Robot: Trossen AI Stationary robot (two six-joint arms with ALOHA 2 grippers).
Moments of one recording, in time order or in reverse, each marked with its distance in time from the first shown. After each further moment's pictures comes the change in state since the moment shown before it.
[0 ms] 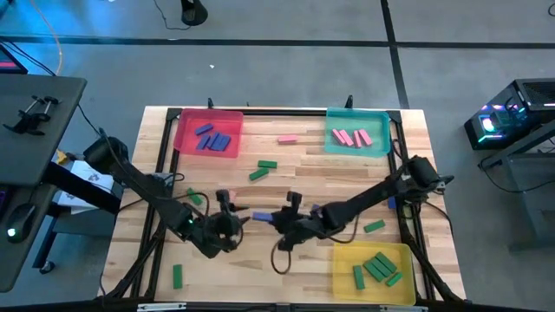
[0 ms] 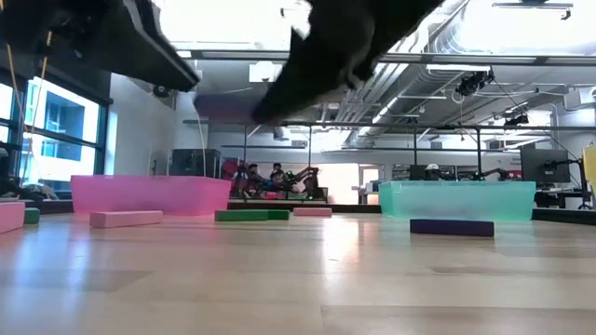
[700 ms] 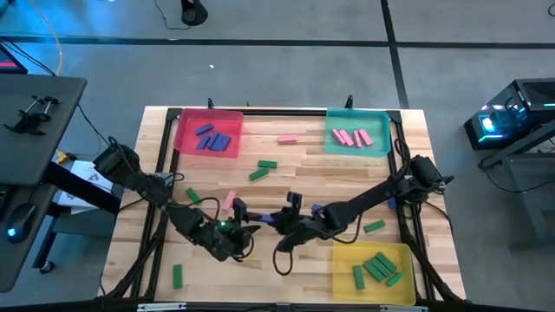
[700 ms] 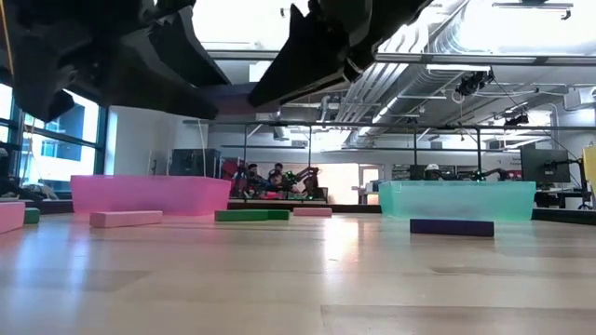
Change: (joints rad) left arm 0.029 0.147 0.000 0.276 0.059 0.484; right arm 0.020 -0.021 0.002 0.017 0.001 0.002
